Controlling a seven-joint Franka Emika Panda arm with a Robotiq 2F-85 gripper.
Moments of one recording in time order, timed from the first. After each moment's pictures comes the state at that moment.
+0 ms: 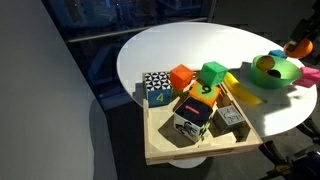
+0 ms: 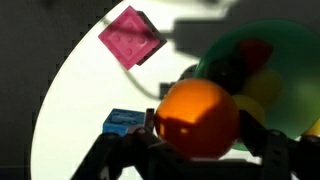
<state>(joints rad) -0.07 -0.06 -0.08 -2.43 -0.06 2.36 -0.05</state>
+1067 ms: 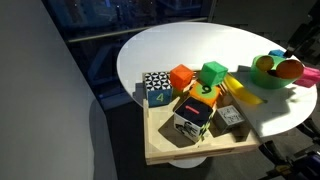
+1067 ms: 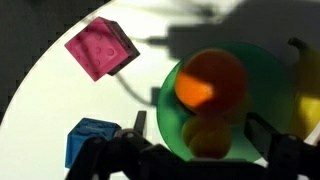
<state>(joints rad) -0.04 -0.08 -0.06 -2.48 0.00 2.36 -0.10</state>
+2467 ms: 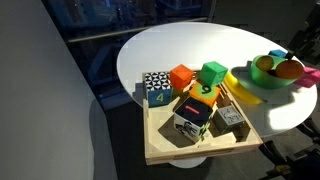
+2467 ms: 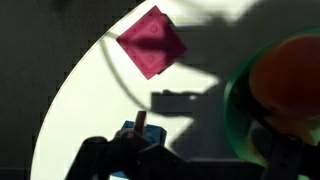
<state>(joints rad) -0.10 0.03 -0.10 -2.42 -0.11 2.42 -0.08</state>
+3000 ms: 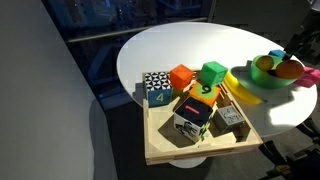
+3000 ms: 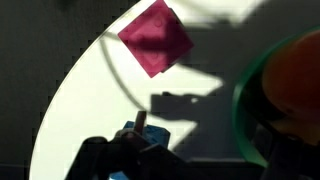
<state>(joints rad) -0.10 0.07 -0.10 -2.42 -0.15 2.45 -0.06</state>
